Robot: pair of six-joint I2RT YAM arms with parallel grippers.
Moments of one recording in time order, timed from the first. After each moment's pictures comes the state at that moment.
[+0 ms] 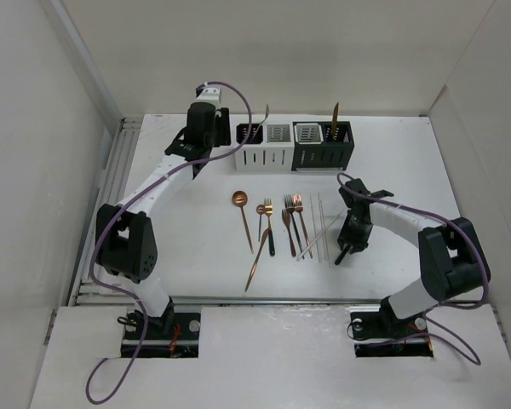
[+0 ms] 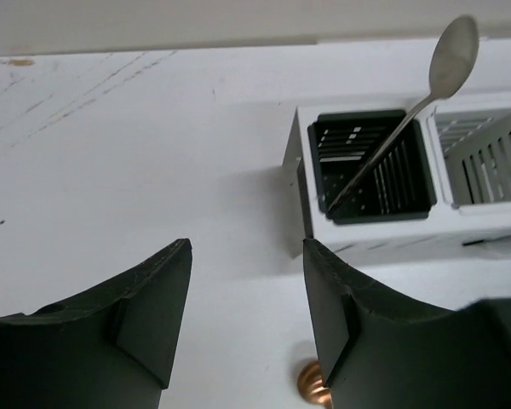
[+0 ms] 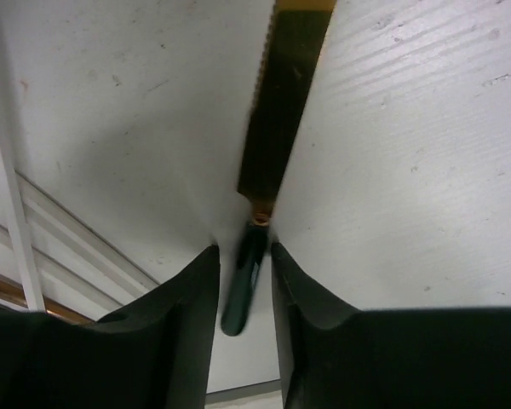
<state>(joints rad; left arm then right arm) -0.36 1.71 1.44 -0.14 -0.23 -0.16 0.32 1.52 0.83 -0.75 0.13 0.78</state>
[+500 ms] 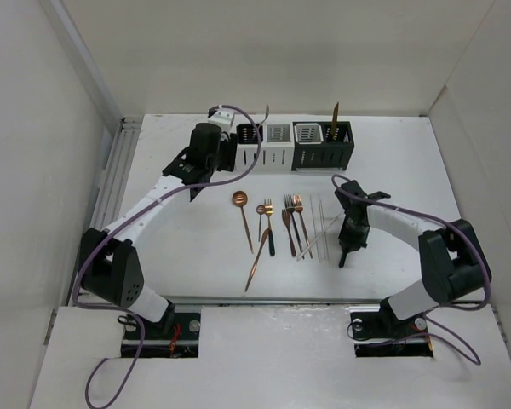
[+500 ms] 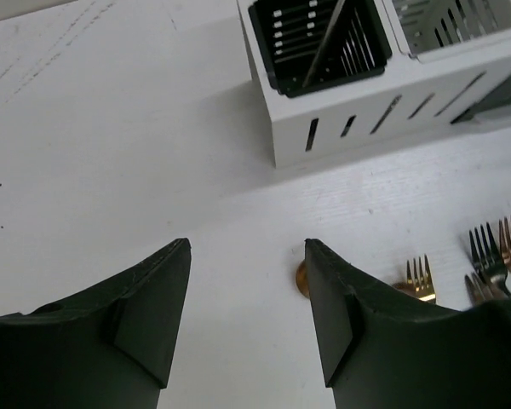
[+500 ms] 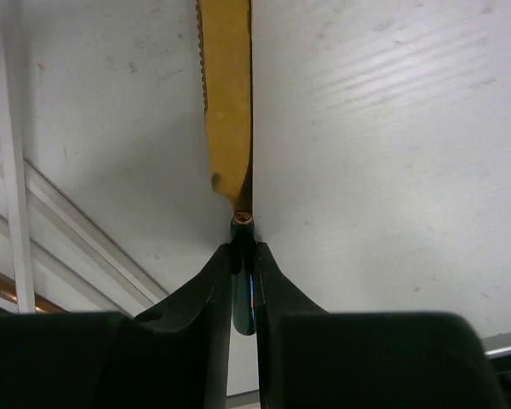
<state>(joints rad) -0.45 1.51 1.24 -0.24 -0.23 -0.05 0.36 1.52 0.84 -0.76 0.17 0.75</state>
